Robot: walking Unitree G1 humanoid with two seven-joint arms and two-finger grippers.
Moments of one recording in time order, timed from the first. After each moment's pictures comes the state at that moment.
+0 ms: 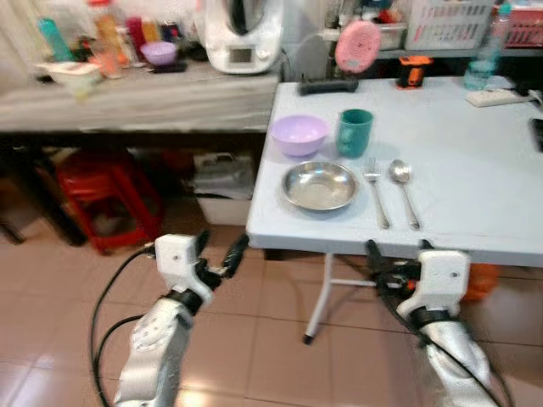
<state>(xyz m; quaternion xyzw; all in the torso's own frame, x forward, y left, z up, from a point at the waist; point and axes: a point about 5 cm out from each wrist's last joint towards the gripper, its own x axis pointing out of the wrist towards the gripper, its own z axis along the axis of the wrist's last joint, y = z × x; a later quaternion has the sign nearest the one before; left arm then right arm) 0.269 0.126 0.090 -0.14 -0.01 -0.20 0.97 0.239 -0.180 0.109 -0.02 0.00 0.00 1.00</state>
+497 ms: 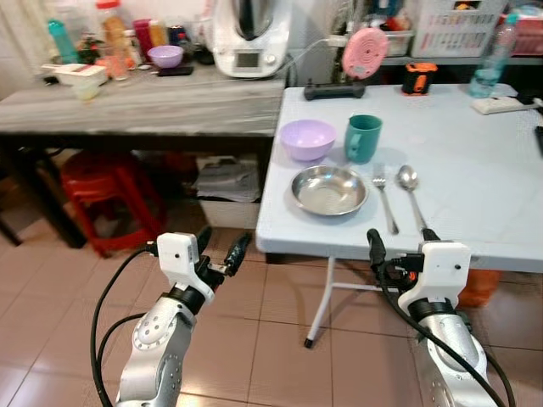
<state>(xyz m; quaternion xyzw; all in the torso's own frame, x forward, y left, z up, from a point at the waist) 0.270 0.131 0.092 -0.14 -0.01 -0.19 0.97 0.243 -0.175 0.120 -0.02 -0.03 -0.01 1.00</state>
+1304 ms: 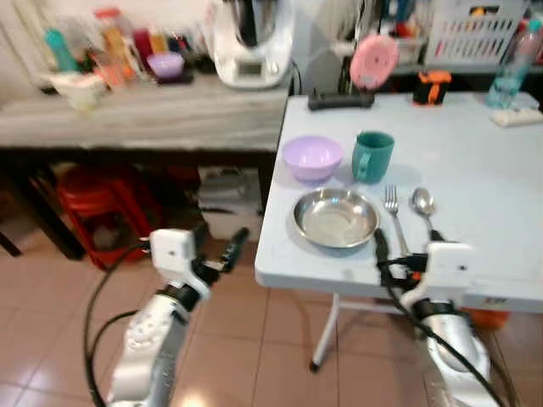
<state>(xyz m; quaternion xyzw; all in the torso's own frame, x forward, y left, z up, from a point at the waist) 0.268 0.139 0.099 -0.13 -0.02 -0.19 0.97 0.242 -0.173 0.119 -0.01 -0.02 -0.01 1.00</state>
